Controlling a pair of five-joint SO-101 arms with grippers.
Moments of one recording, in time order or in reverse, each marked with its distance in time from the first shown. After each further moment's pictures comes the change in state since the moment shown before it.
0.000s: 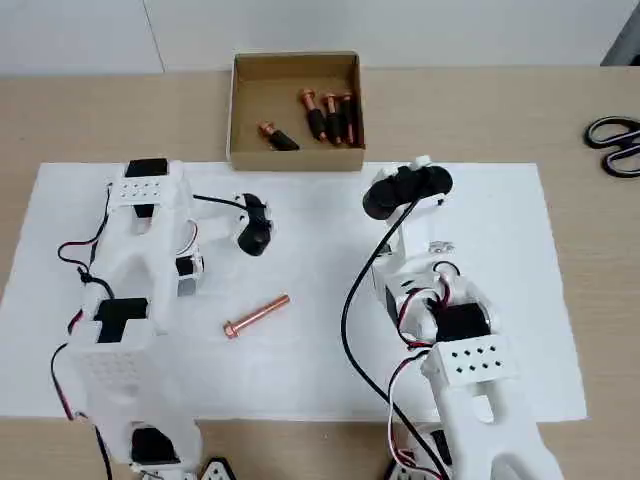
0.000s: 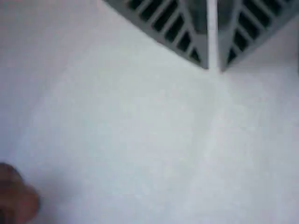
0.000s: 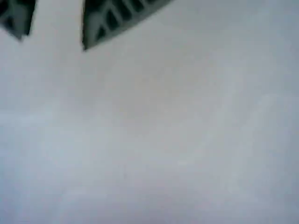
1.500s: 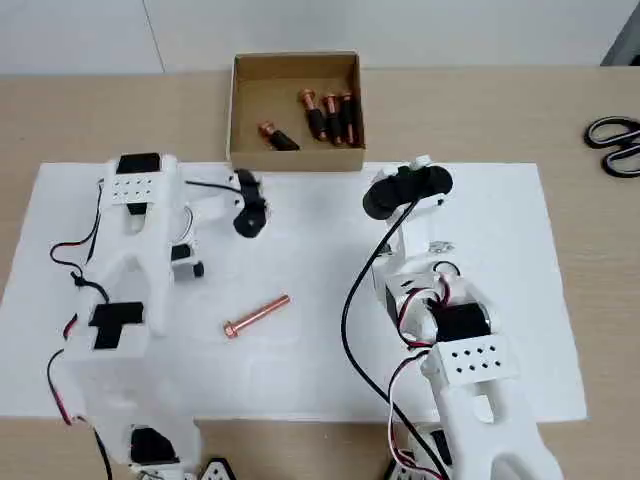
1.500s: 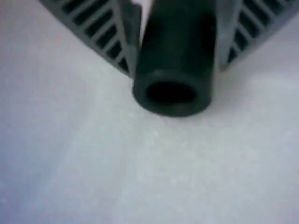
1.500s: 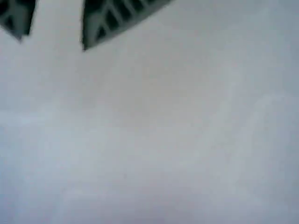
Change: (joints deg) left arm -1.5 -0.3 -0.8 -9.3 0.4; right arm 0.0 0.0 0.0 0.0 0.0
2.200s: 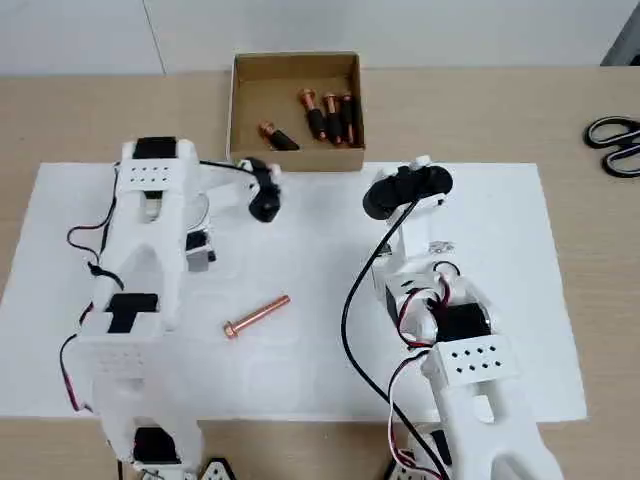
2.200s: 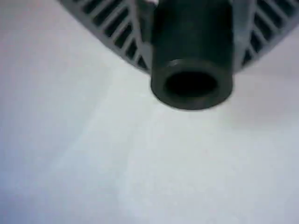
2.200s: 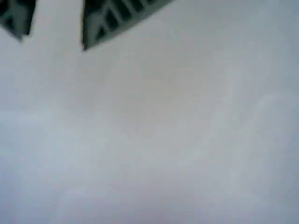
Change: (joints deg) left arm 4.9 2.4 -12.0 9.4 9.1; right arm 0.0 0.0 0.0 0.0 0.0
